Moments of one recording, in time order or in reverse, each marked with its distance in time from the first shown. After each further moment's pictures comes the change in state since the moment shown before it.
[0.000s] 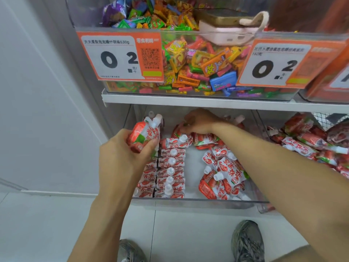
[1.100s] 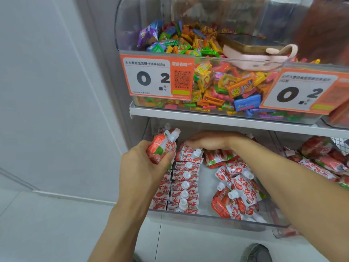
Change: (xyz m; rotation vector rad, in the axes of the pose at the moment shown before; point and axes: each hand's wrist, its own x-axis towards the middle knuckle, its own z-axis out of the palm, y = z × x) left_hand 0.004 -0.007 0.000 -0.048 -0.035 -0.021; right_hand -0.008 -0.024 -0.001 0.234 -0.347 -0.117
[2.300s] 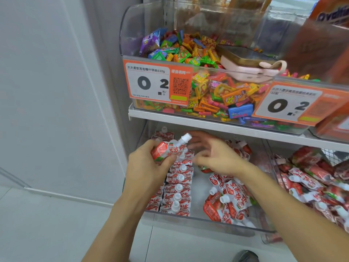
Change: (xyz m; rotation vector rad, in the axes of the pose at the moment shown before) left_hand 0.002 0.004 0.014 -0.181 -0.107 -0.015; right_hand -0.071 -0.007 0.027 0.308 0.314 -0.302
